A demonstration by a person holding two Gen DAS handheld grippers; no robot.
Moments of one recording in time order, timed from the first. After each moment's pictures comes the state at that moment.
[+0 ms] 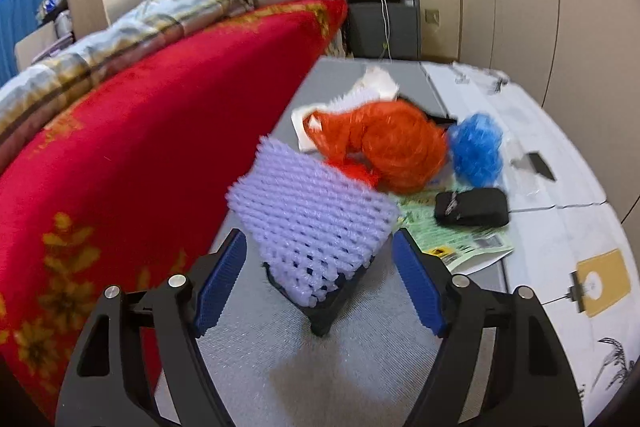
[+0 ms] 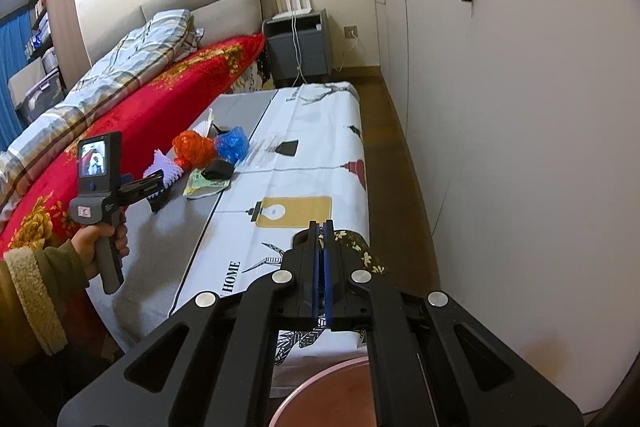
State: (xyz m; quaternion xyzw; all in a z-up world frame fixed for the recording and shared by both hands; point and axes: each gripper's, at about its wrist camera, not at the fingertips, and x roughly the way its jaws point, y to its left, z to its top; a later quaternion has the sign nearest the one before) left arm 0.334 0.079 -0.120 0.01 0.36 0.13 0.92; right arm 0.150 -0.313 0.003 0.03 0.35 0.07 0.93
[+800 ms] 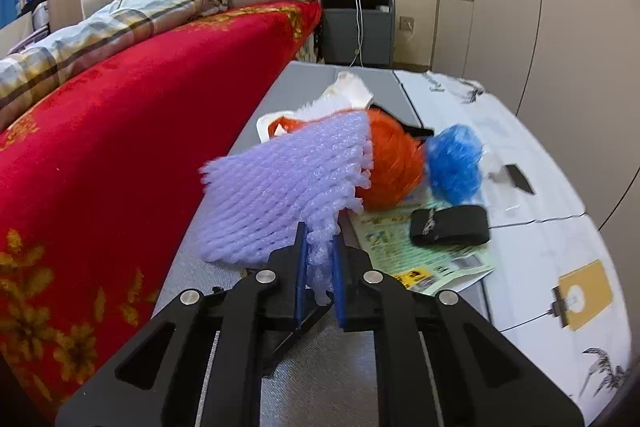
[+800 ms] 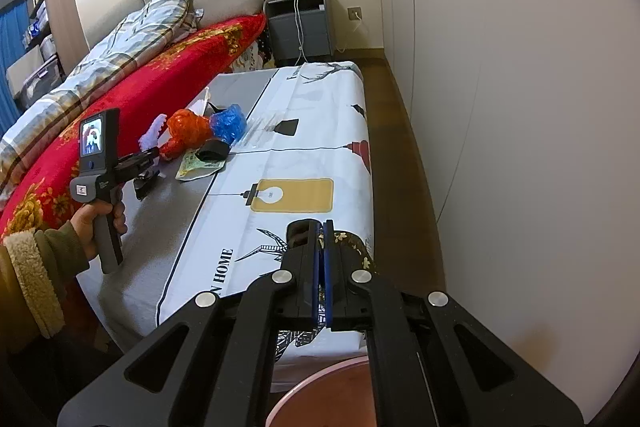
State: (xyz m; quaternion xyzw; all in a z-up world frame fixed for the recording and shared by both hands) left arm 0.340 0.076 -0.116 -0.02 0.34 0.07 0.94; right arm 0.163 -0.314 -0.013 0.03 0.37 0.08 0.93
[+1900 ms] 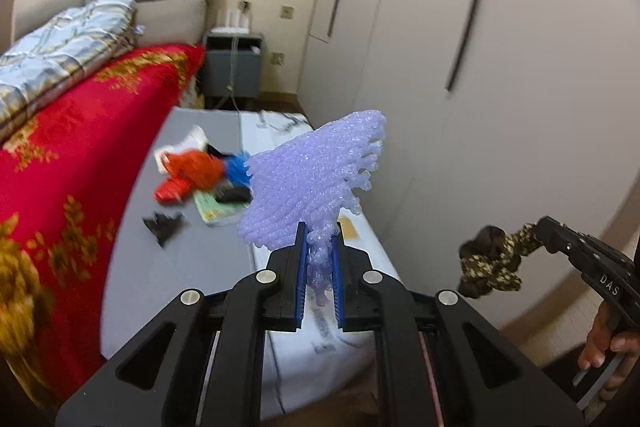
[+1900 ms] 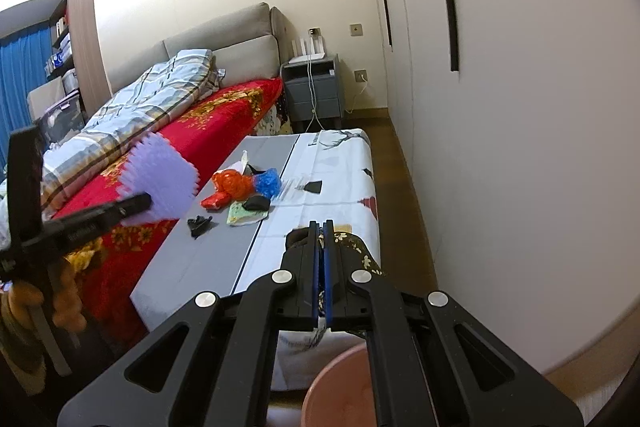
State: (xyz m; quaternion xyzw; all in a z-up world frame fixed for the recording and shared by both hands) left arm 0.096 -0.022 0.038 -0.06 0.30 -0.16 0.94; right arm 0.034 -0.312 0.080 0.04 0.27 0.09 0.96
